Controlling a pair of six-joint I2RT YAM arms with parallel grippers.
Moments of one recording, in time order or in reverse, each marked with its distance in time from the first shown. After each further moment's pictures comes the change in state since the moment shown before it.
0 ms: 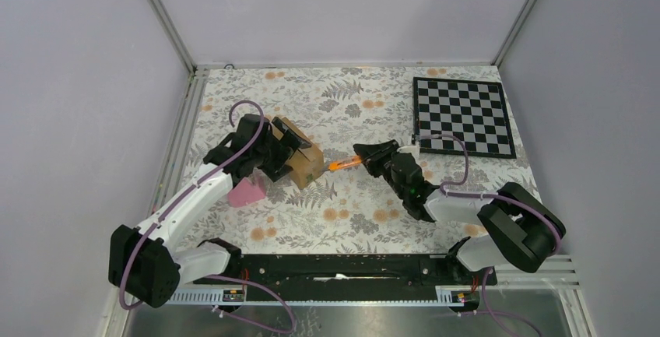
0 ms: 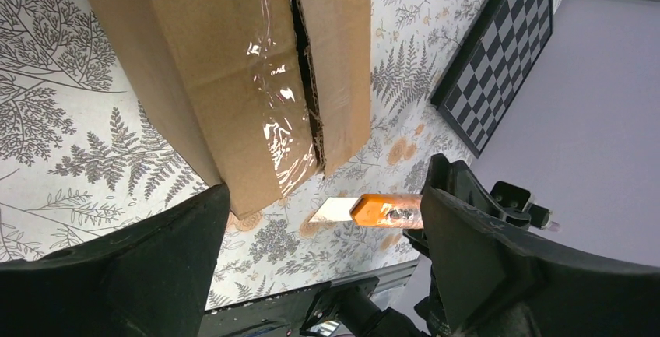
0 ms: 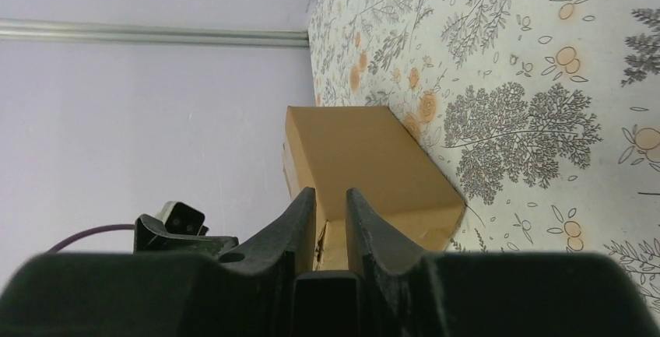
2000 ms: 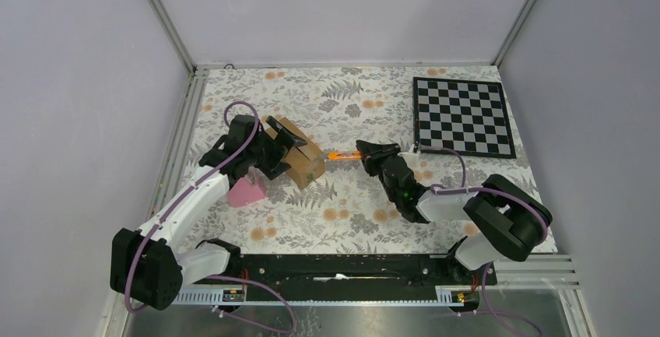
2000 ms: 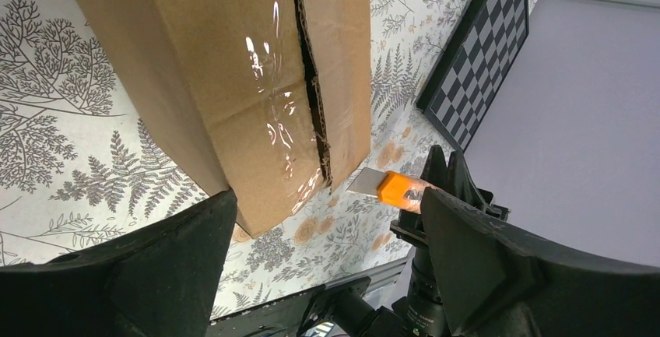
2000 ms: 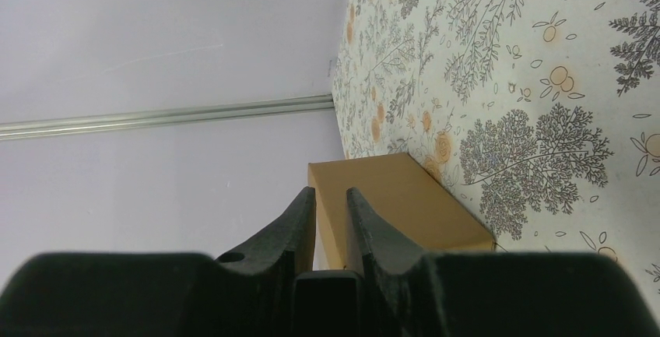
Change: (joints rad) left arm 0.083 -0.016 -0.057 0.090 0.087 0.037; right arm 0.069 0.089 -0.003 0.086 0.268 0.193
